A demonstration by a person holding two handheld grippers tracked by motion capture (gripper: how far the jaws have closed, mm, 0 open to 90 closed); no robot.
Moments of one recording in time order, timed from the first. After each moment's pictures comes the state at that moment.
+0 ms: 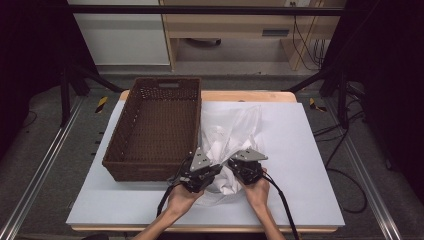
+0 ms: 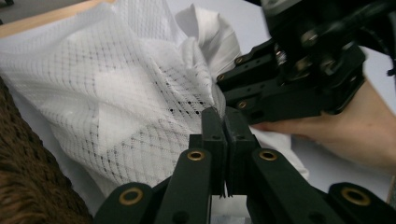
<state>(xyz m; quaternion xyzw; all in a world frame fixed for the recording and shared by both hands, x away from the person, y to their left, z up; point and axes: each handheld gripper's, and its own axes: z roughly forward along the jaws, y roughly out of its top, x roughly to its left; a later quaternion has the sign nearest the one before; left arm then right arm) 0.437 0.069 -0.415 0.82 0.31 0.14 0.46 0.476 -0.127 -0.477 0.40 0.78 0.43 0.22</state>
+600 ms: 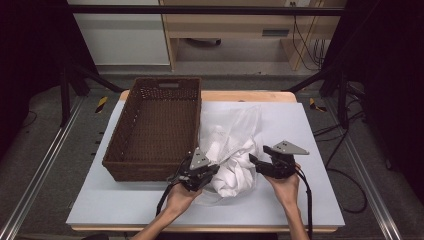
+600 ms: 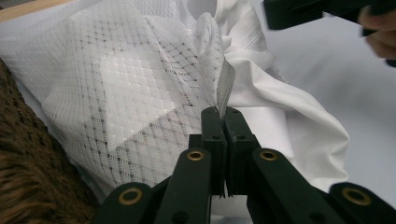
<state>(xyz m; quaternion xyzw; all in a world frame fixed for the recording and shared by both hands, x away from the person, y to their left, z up) 0.446 0.073 -0.427 0.83 0.32 0.14 0.44 0.472 -0.205 -0.437 0.45 0.73 0.46 0.23</state>
